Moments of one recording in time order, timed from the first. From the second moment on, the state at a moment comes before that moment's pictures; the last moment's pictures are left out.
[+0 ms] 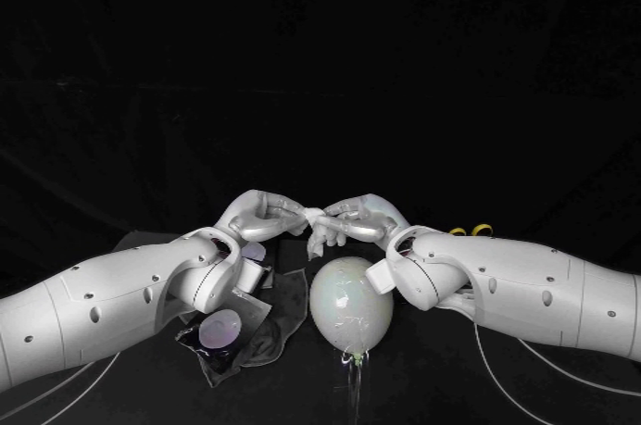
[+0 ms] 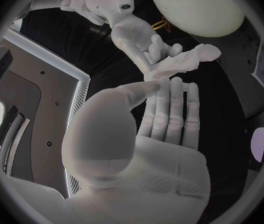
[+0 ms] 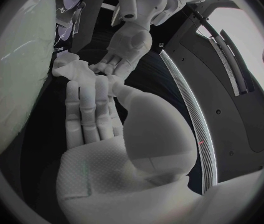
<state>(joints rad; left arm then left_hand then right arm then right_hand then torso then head) 1.32 -0.70 -0.09 1.39 -0.38 -0.38 0.33 1.32 -0.17 0.79 -0.06 0.24 1.06 0.12 0.31 0.40 1.18 0.07 0.40 0.22 0.96 0.05 0.69 0.33 0.16 0.67 0.22 0.74 0.44 1.34 -0.62 -0.14 1.44 -0.33 -0.48 0.20 1.32 -0.08 0.43 0.10 0.05 0.91 0.16 0.30 0.40 1.10 0.09 0.62 0.51 0.87 0.06 1.20 0.58 0.16 0.80 0.18 0.40 0.88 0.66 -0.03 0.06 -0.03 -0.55</state>
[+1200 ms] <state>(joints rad) 1.32 -0.71 -0.09 1.39 -0.38 -0.38 0.33 1.23 -0.16 0.82 -0.14 0.32 1.07 0.12 0.34 0.40 1.17 0.06 0.45 0.27 0.96 0.04 0.72 0.36 0.16 0.65 0.24 0.80 0.48 1.34 -0.62 -0.14 1.43 -0.37 -0.52 0.22 1.39 -0.04 0.44 0.07 0.05 1.01 0.11 0.40 0.42 1.23 0.03 0.93 0.79 1.08 0.00 1.40 0.81 0.18 0.89 0.14 0.48 0.96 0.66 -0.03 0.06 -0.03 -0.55</state>
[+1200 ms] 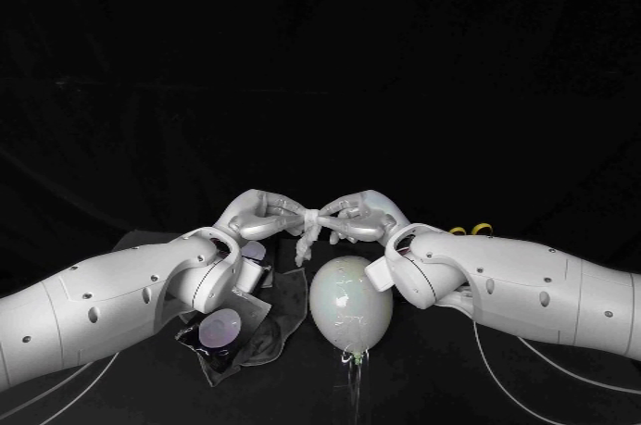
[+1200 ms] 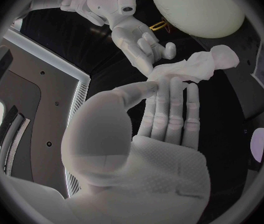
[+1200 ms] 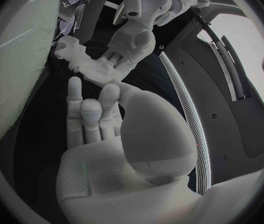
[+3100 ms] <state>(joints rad) 1.32 -0.72 -0.09 1.39 -0.38 -0.40 0.32 1.21 -0.16 0.83 -0.16 0.34 1.07 0.12 0.35 0.40 1.17 0.06 0.46 0.28 0.96 0.04 0.73 0.37 0.17 0.65 0.24 0.81 0.49 1.34 -0.60 -0.14 1.42 -0.58 -0.53 0.10 1.28 -0.15 0.31 0.15 0.05 0.87 0.17 0.33 0.39 1.32 0.09 1.28 1.20 1.27 0.05 1.55 1.15 0.16 0.88 0.15 0.57 1.10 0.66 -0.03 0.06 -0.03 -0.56</state>
